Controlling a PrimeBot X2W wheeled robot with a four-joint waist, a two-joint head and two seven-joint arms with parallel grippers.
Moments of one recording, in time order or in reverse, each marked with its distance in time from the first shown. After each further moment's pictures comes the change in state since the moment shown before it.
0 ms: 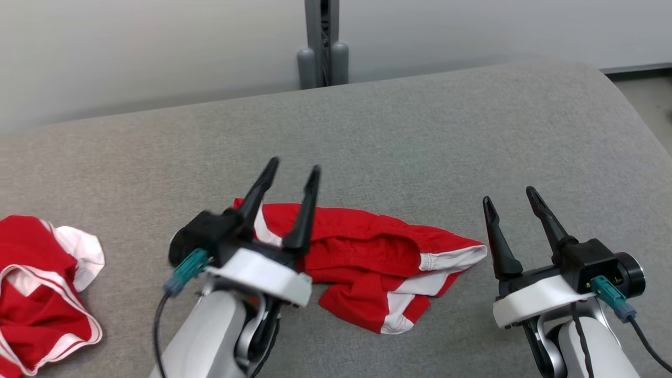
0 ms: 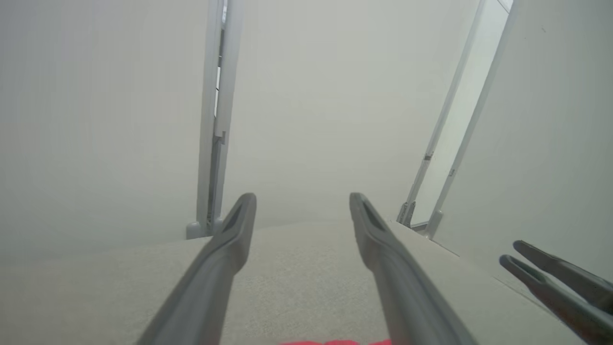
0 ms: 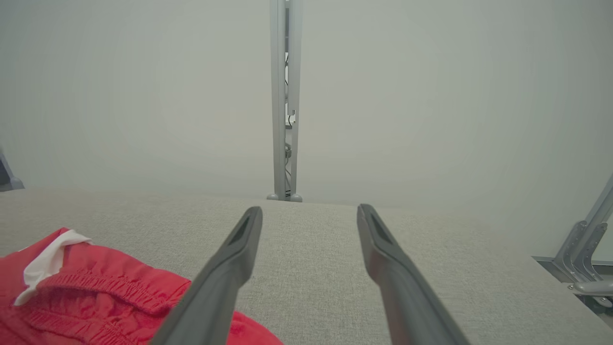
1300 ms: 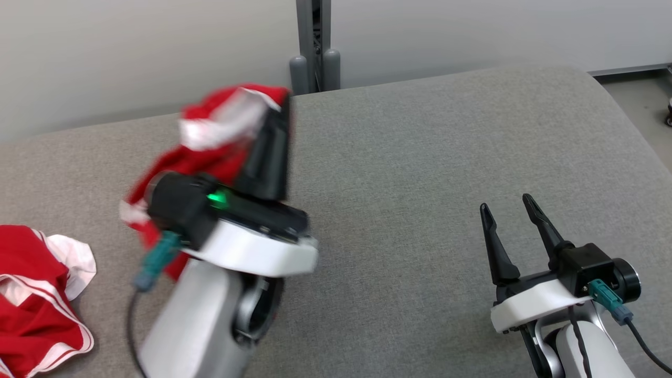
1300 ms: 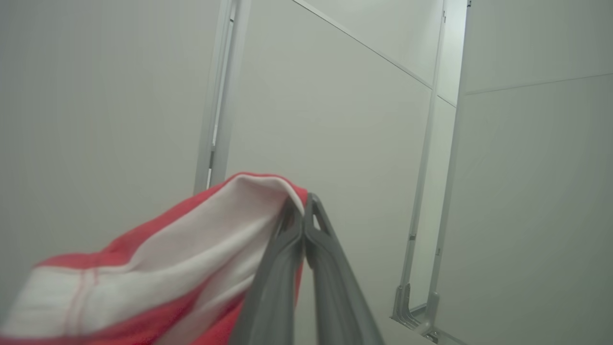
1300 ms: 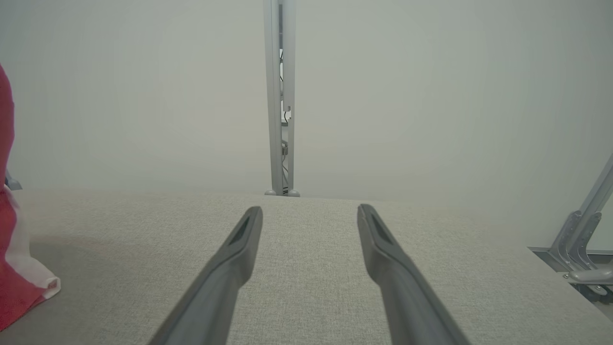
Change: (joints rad) left arm -0.011 0.001 0.105 -0.274 0.051 0.018 -0.001; right arm 0.017 0.000 0.008 0.016 0.013 0.000 0.000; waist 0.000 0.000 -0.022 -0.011
